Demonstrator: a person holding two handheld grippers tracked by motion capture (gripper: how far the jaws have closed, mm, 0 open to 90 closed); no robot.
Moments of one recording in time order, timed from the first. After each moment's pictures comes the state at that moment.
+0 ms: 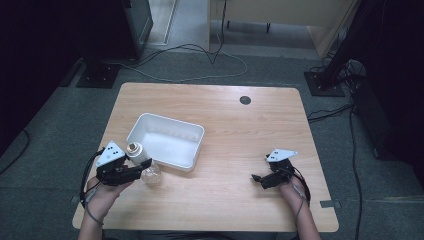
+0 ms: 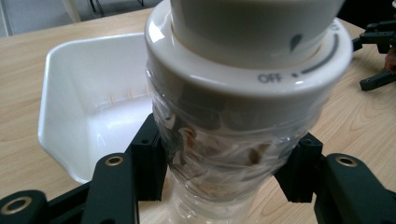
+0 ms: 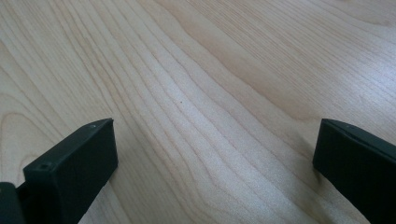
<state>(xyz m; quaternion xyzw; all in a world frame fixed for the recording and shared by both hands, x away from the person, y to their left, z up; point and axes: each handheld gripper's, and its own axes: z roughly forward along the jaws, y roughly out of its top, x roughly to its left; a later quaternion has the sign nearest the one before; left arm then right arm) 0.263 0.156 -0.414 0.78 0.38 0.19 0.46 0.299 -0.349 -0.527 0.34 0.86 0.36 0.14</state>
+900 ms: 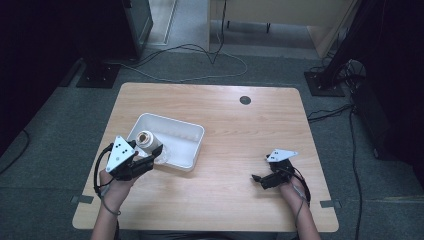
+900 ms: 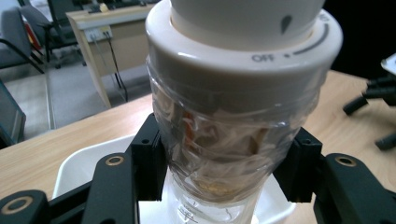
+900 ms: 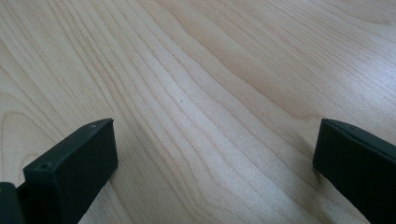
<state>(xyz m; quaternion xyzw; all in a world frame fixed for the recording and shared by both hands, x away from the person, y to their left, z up) 0.267 0.118 -0.400 0.72 0.32 0.30 0.54 0.298 -0.349 -0.527 0.34 0.85 0.36 0.14</state>
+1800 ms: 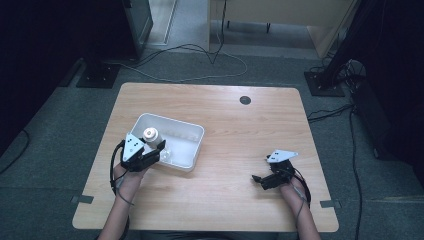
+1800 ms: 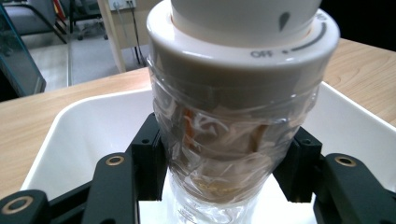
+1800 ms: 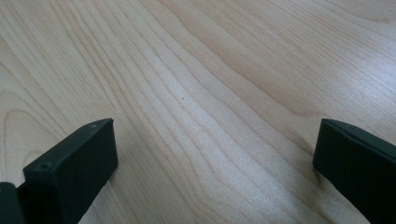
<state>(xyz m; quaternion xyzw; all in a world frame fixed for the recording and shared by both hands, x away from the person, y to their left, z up) 0.309 0.119 -0.456 0.72 0.38 0.29 0.51 0.296 -0.349 -0.527 0.35 0.85 0.36 0.14</state>
